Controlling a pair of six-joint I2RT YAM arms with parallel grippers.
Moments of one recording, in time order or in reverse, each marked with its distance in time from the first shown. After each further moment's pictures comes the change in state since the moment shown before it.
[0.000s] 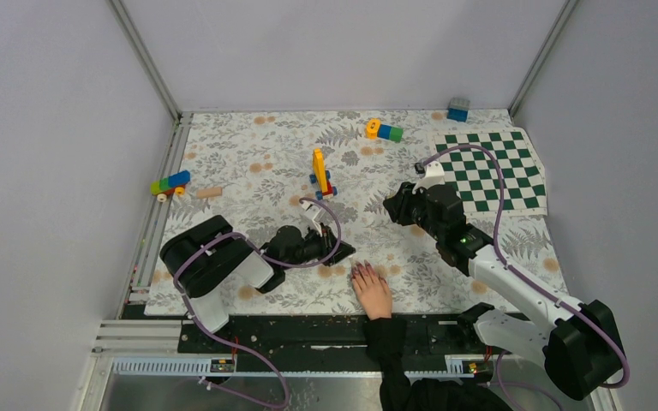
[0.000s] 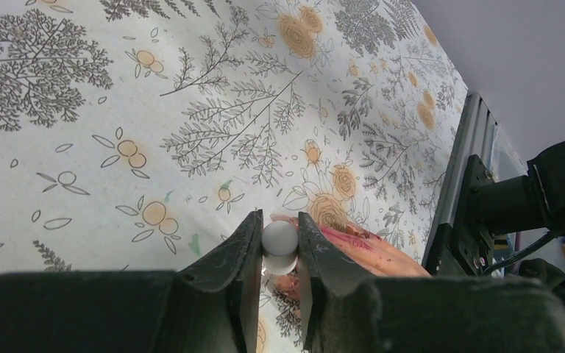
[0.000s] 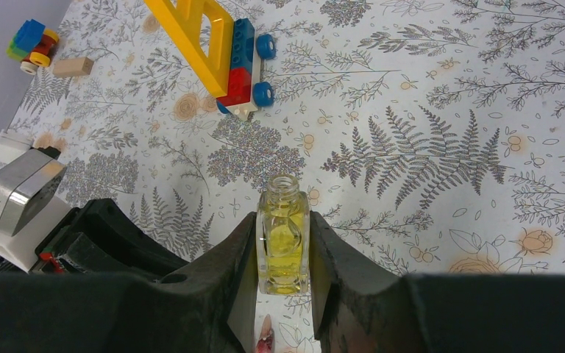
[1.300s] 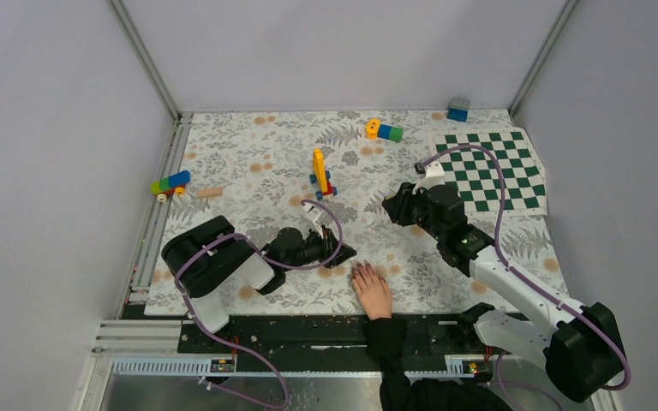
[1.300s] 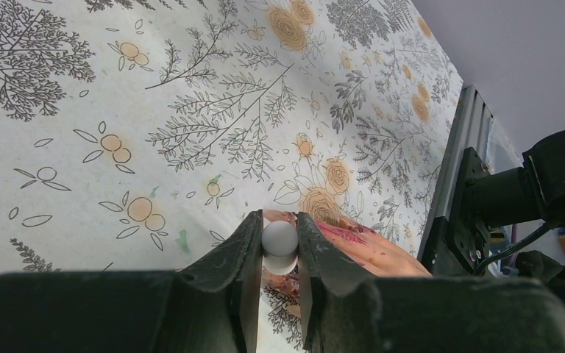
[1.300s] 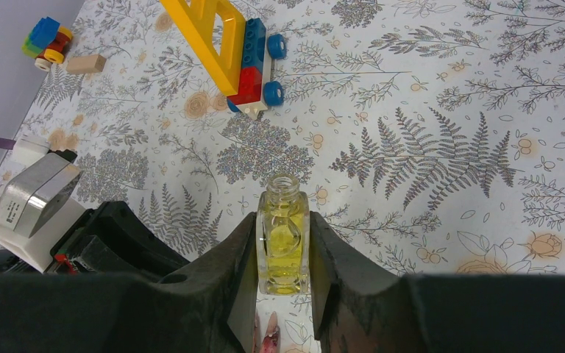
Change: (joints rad) left arm -0.018 0.001 -0.014 0.018 0.002 -0.002; right arm -0.001 -0.014 0.000 -0.003 -0.026 0.000
